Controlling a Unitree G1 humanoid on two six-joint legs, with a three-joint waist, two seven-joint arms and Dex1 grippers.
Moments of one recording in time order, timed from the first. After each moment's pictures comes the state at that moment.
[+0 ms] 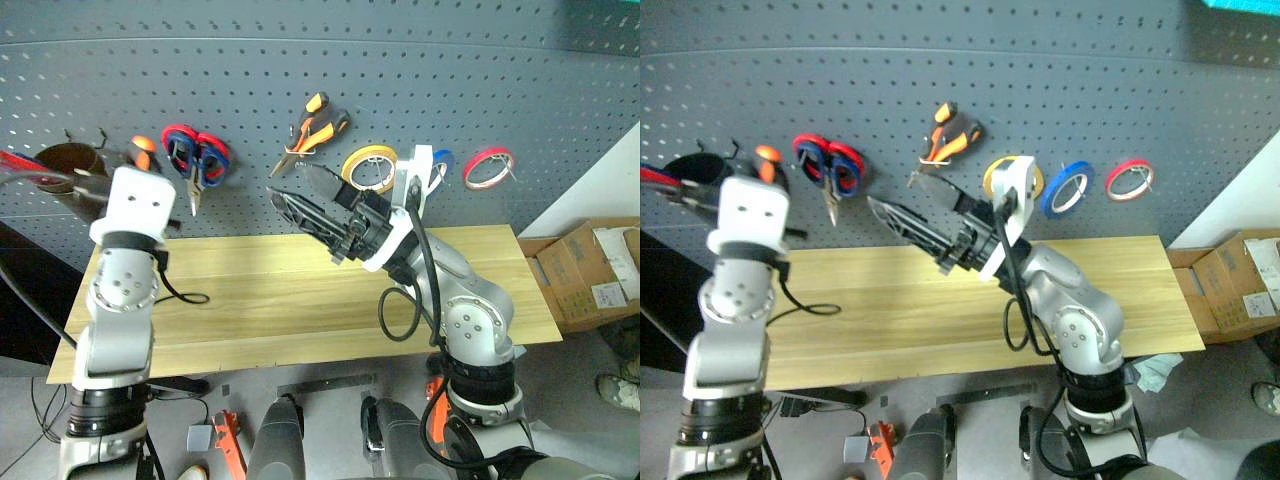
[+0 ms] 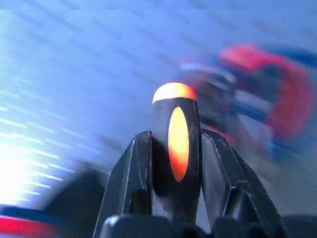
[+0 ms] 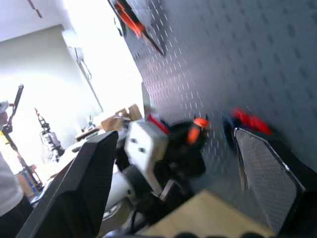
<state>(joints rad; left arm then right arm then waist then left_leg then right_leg) -0.35 0.57 0.24 -0.20 0.23 0.22 0.03 -0.59 0.08 0.08 -0.36 0.67 0.65 0.51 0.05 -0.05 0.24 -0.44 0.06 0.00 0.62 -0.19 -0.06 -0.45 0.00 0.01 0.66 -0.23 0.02</state>
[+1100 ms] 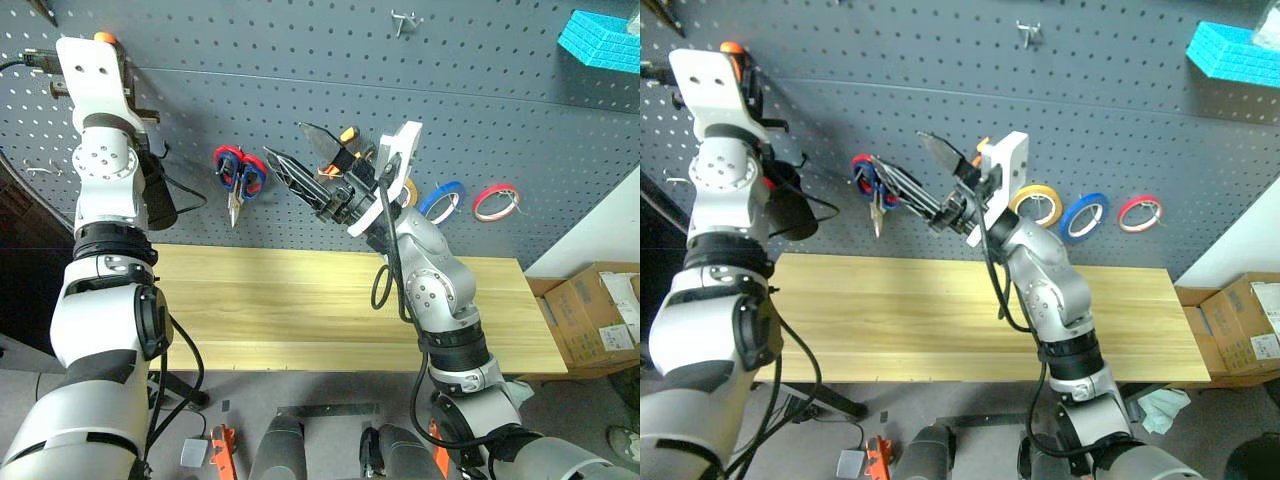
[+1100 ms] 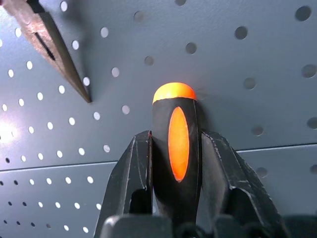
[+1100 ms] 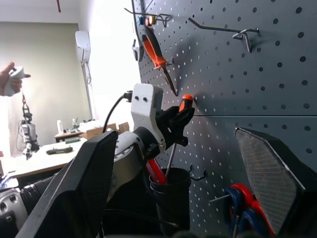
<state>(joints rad) -1.16 0.63 0.24 1.00 0.08 -0.23 0.01 -0.71 0.10 0.10 -0.08 0.49 0.32 0.56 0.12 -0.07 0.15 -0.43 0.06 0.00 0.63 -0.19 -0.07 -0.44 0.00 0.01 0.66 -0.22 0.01</state>
